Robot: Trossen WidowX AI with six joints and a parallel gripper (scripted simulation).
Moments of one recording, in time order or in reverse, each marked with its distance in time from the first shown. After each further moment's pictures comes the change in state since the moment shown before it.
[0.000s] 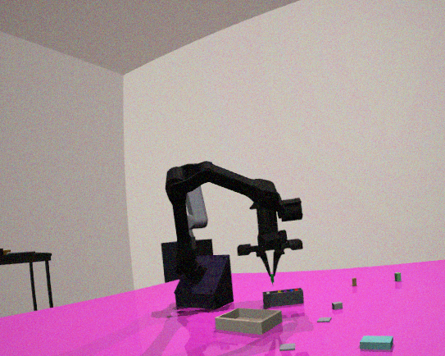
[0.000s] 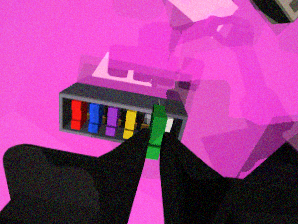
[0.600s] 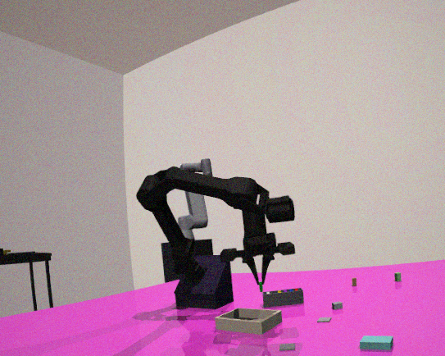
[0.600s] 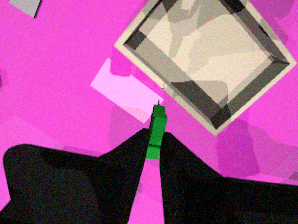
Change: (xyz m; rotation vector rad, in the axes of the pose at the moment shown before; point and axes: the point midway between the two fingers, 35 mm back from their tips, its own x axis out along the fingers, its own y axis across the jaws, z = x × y) arm -0.002 -0.038 0.119 0.007 0.003 0.011
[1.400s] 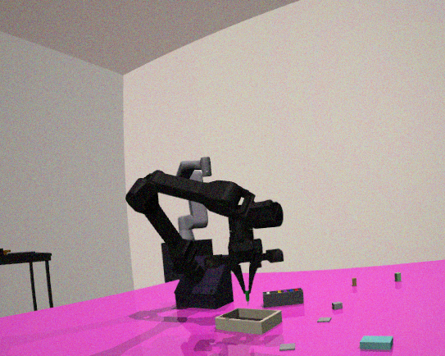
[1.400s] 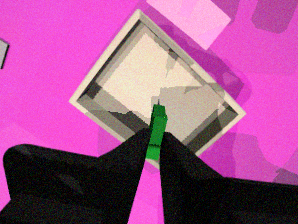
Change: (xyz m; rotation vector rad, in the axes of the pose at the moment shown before) arm 0.007 -0.035 0.053 0.012 -0.026 -0.007
